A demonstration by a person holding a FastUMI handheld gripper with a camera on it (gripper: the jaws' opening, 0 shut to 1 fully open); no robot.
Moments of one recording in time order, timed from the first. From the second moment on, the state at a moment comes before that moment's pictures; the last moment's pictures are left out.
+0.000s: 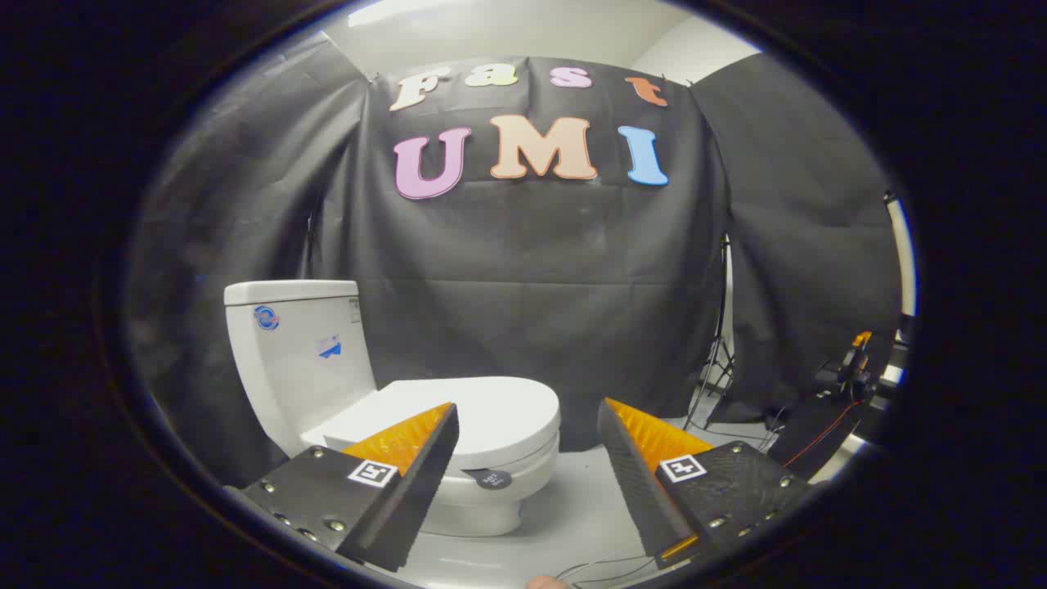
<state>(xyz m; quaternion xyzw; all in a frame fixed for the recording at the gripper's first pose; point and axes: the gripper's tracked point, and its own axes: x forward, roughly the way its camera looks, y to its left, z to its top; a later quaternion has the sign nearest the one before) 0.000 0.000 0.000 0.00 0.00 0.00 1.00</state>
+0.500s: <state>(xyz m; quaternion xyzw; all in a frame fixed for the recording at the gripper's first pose) 0.009 -0.002 -0.013 0.04 0.01 -0.01 1.00</state>
